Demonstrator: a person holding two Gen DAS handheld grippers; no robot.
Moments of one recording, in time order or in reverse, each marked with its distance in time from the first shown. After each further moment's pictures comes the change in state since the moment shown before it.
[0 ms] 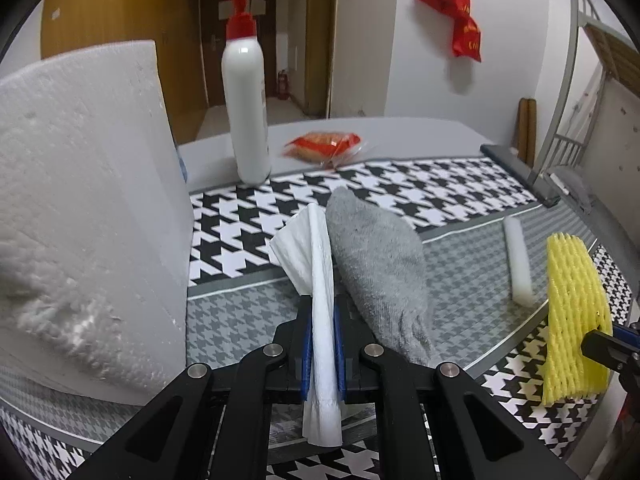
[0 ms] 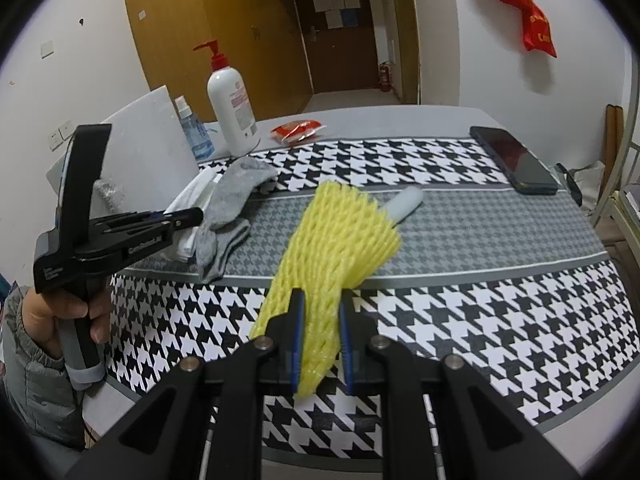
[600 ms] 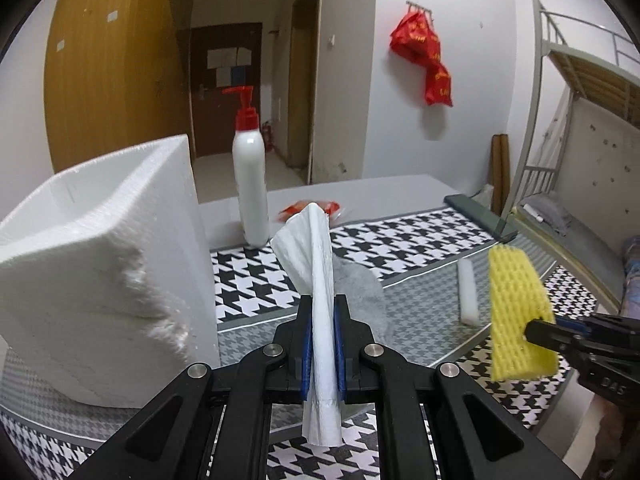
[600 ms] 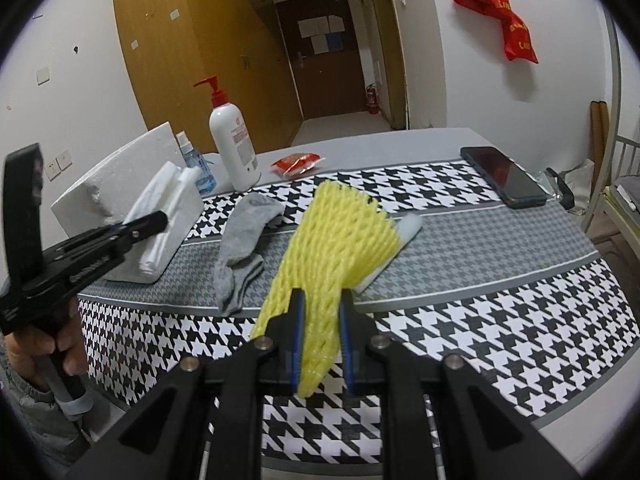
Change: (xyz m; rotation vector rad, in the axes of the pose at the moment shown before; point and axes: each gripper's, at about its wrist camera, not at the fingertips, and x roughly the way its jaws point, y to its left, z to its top) left arm -0.074 0.007 -0.002 0.036 -0.196 -0.065; right arm -0.014 0.014 0.005 0.062 -0.096 -0.019
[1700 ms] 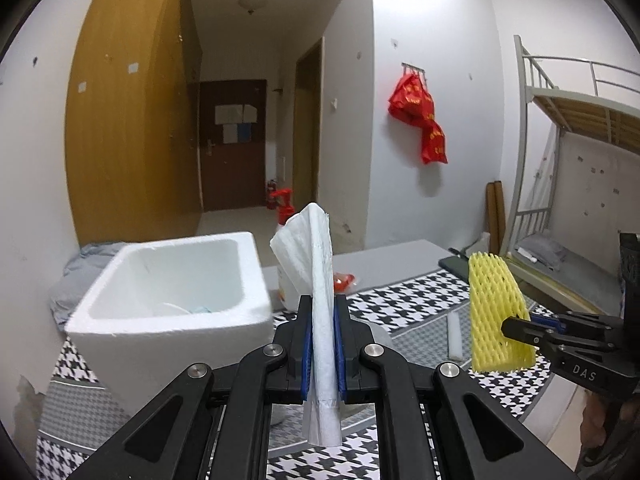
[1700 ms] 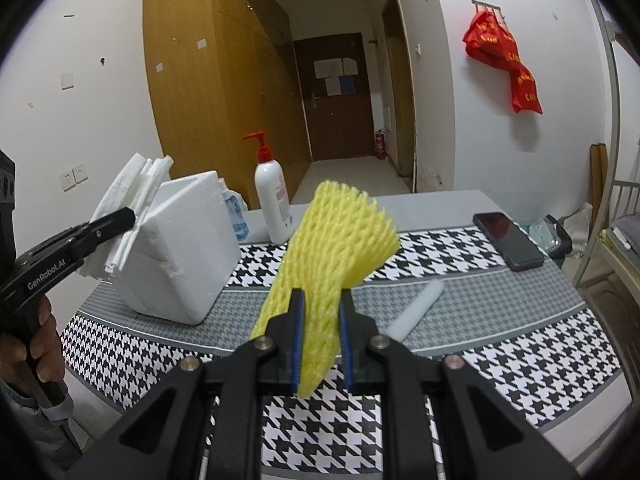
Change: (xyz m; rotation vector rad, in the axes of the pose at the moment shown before) left arm -0.091 0.030 0.014 0.012 -0.218 0.020; right arm -0.043 0.053 0.027 -0.076 -0.163 0.010
